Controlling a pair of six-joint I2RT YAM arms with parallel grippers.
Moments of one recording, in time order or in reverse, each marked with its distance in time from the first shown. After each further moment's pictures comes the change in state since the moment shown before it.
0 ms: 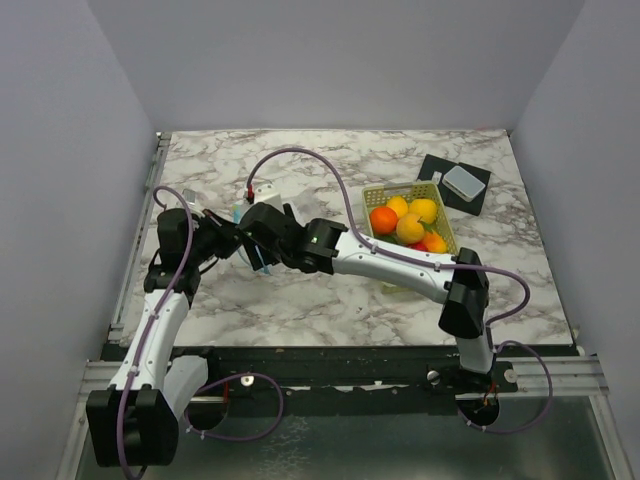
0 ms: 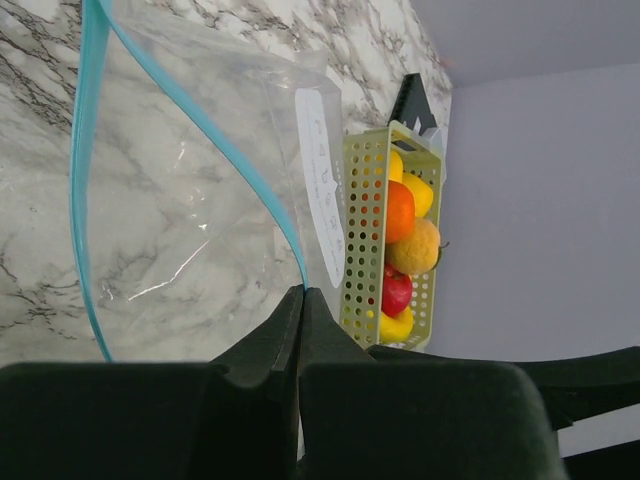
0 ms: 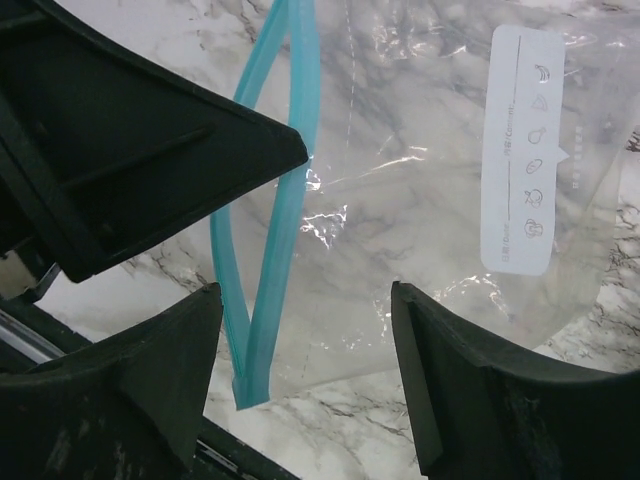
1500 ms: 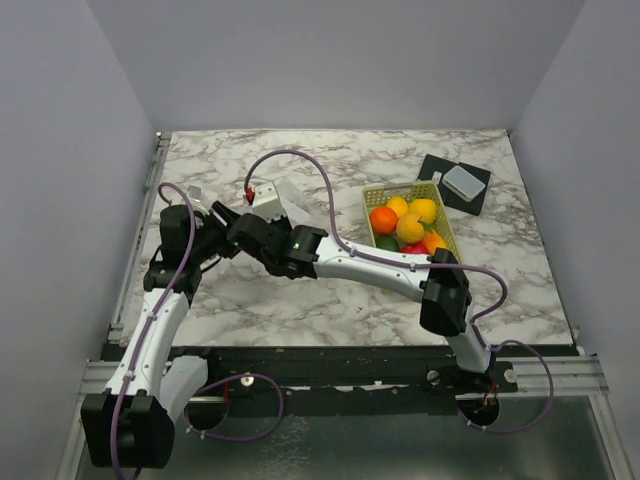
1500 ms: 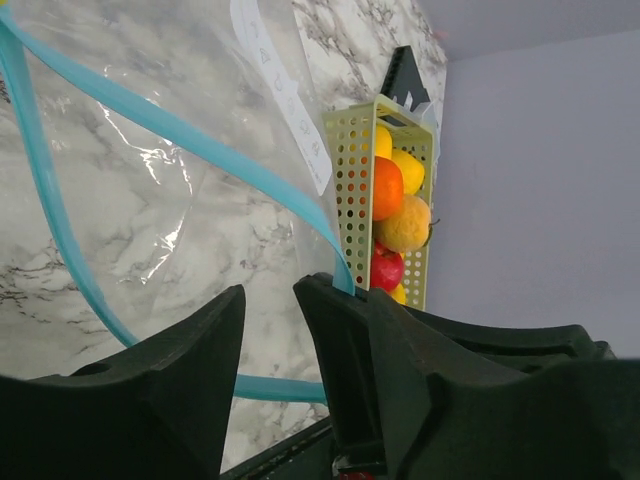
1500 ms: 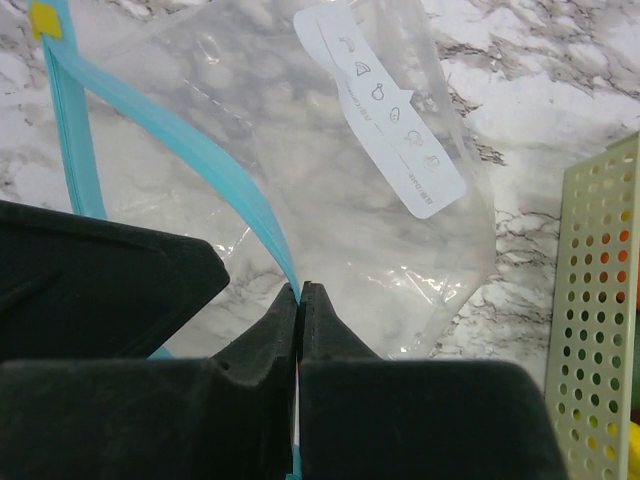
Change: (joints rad) left arm -0.051 -0.013 0.045 -0.059 0.002 -0.003; right arm 0.017 0.129 0.079 -0.037 0.356 0.017
